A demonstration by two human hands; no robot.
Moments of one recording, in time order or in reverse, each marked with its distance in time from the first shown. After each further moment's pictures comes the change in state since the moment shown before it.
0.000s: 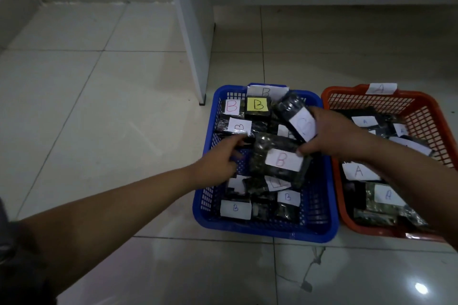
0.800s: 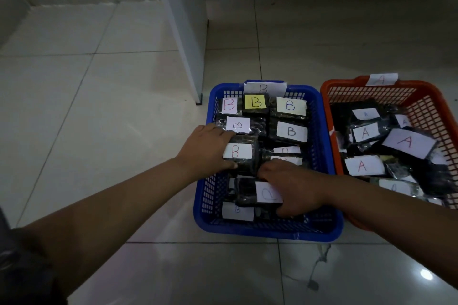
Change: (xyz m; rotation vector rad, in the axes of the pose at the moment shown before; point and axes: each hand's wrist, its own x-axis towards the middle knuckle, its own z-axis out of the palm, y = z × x) left_hand 0.010 -0.006 -0.027 0.889 0.145 0.164; right_hand -0.012 0.007 0.089 -0.502 -0.415 -0.451
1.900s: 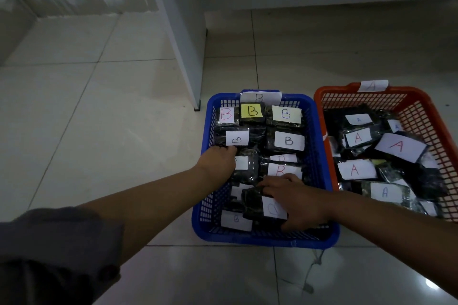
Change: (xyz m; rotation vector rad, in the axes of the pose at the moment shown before) left_hand 0.012 0.030 0.022 0.309 -0.324 0.023; right_hand -0.018 0.013 0.029 0.065 -0.055 0.004
